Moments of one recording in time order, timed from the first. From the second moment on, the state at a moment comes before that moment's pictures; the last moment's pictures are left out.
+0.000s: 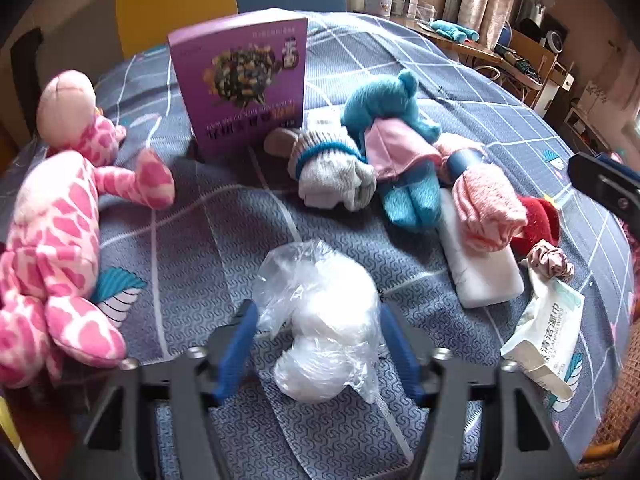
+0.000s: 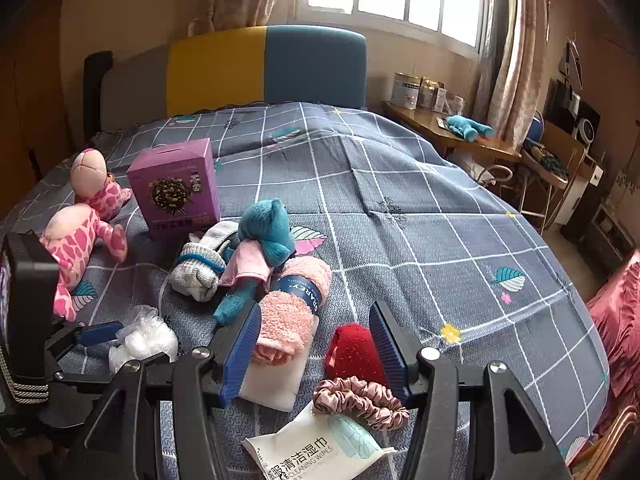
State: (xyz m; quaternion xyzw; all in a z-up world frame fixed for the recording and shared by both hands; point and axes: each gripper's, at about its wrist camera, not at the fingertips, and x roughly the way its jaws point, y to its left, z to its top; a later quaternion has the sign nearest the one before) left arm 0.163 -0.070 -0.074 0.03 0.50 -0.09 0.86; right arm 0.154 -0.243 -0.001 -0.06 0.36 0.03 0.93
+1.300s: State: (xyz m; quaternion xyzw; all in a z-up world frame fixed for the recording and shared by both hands) left arm 0.117 -0.038 -0.036 -0.02 0.44 -0.09 0.90; right arm 0.165 -0.250 -0.020 -0.02 0.42 0.04 0.91
